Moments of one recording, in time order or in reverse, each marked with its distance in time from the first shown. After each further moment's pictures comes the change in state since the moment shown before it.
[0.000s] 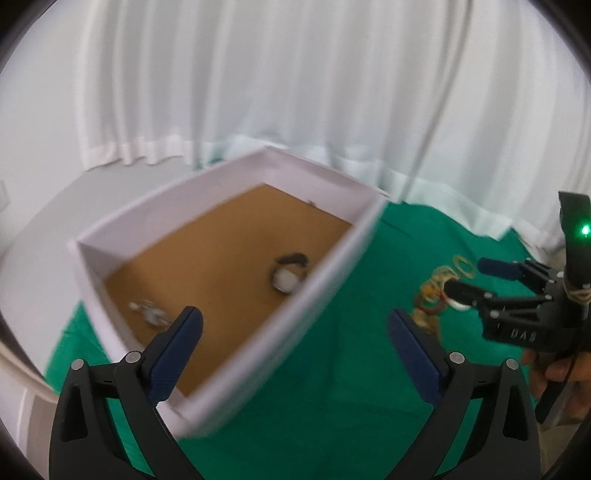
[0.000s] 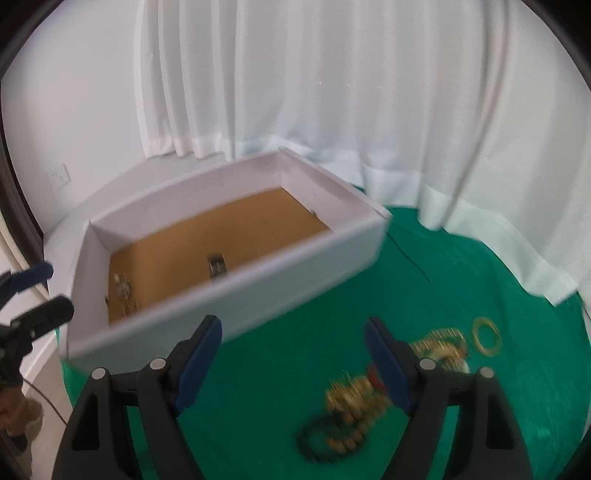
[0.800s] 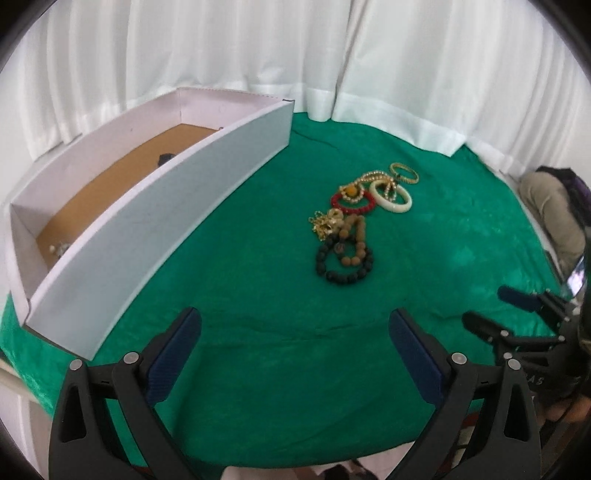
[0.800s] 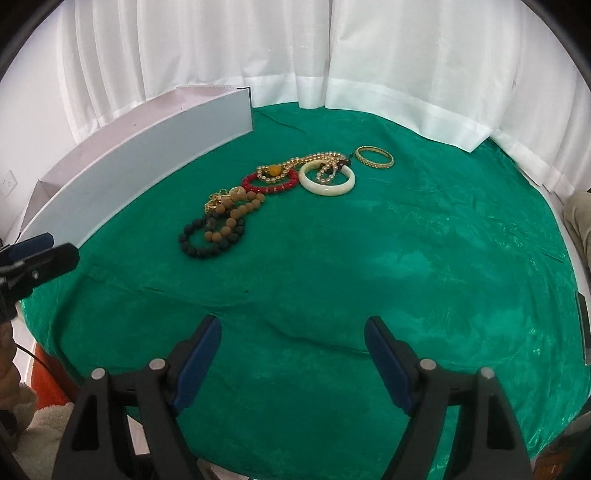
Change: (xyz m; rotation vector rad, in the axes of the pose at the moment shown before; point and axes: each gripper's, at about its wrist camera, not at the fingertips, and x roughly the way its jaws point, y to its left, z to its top) left arm 0.023 -0.104 -0.085 0.129 0.166 -0.095; right arm -0.056 -0.072 -0.189 0.247 0.131 -0.173
